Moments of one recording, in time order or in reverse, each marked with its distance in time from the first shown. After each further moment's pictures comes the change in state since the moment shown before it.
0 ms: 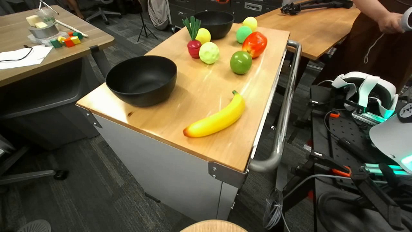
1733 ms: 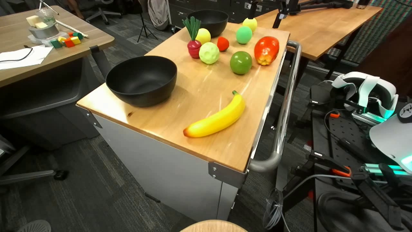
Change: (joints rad) arm 0.018 -0.456 -0.023 -0.703 0.060 0.344 -0.879
